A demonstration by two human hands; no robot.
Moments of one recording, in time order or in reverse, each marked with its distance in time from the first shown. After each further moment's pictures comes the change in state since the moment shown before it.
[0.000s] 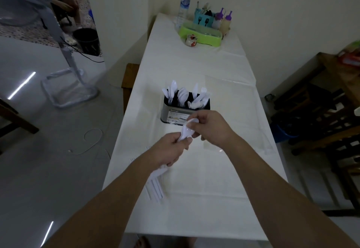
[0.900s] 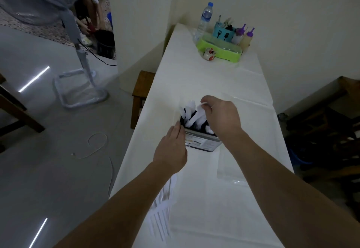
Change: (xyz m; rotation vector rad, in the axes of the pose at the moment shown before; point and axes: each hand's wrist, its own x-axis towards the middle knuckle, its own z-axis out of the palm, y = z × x) left_hand 0.083 -0.021 -0.049 0.872 0.433 0.226; right_hand 0.128 -0.033 0.000 -0.668 0.375 -0.236
